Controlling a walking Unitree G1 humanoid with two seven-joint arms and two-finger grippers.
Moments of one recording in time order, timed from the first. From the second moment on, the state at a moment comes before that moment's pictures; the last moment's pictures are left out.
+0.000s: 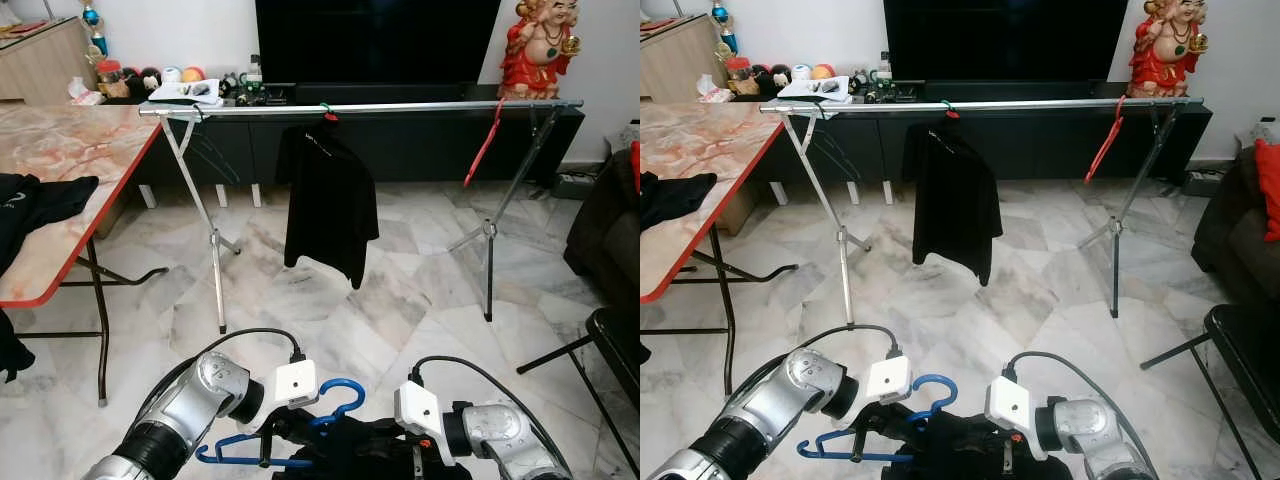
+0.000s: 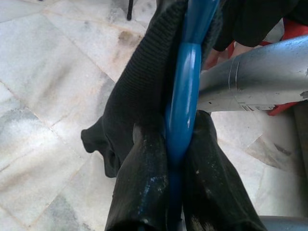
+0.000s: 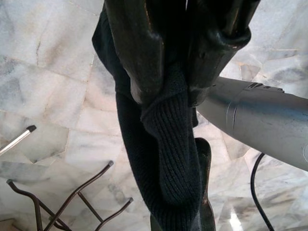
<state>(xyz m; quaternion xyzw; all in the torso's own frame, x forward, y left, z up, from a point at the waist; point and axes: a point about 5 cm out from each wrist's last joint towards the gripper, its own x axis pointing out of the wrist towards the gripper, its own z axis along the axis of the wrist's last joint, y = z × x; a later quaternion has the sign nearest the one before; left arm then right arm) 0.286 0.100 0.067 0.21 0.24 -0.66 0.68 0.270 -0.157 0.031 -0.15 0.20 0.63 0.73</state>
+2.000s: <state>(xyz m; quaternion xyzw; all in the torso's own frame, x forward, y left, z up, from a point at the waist) 0.297 0.123 0.066 0.16 0.21 -0.59 0.76 0.289 -0.256 0.075 -0.29 0.17 0.43 0.84</state>
